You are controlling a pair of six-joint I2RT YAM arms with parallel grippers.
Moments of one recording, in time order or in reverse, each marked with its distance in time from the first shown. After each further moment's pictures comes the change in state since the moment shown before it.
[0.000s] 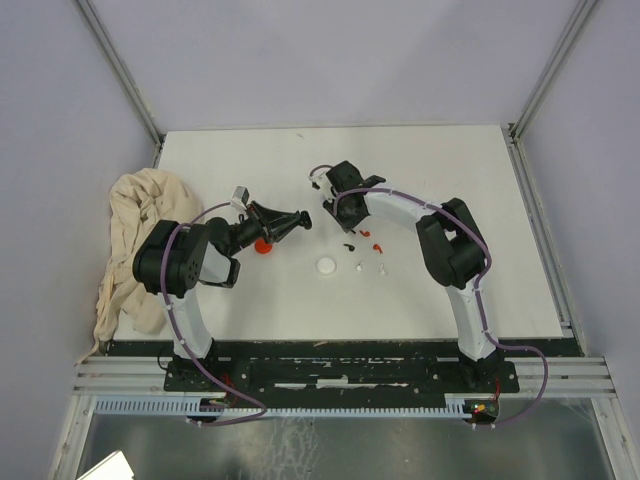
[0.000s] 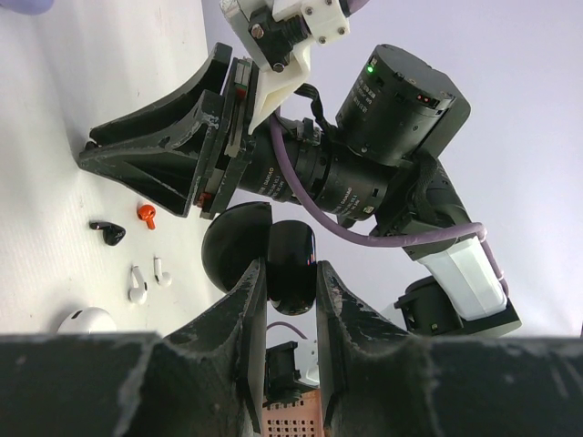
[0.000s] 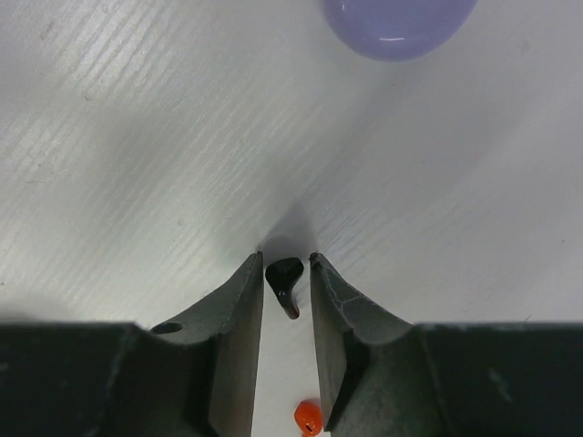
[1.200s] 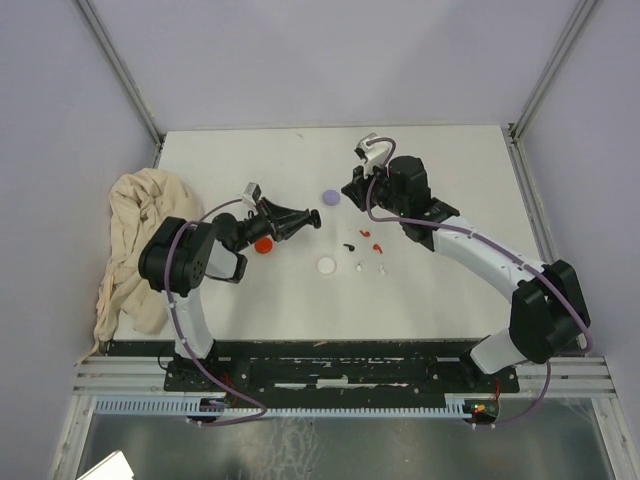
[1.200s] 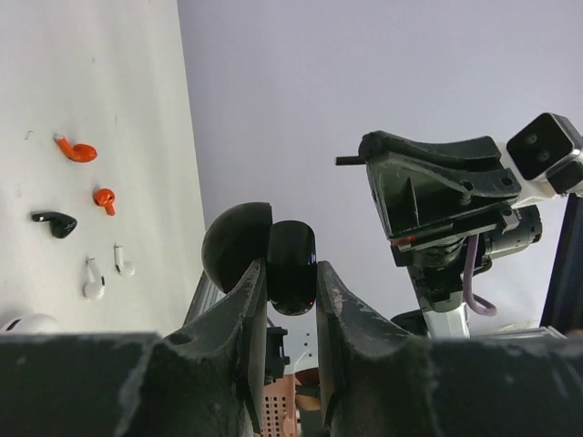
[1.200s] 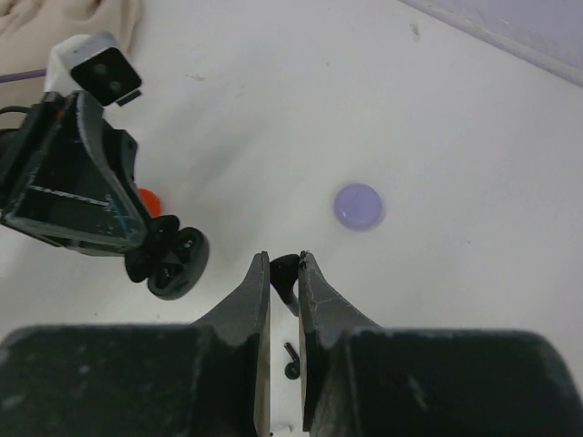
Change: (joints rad) left arm -0.048 0.014 0.038 0.000 0.016 -0.085; right arm -0.043 -0.674 -0.532 0.615 -0.191 0.179
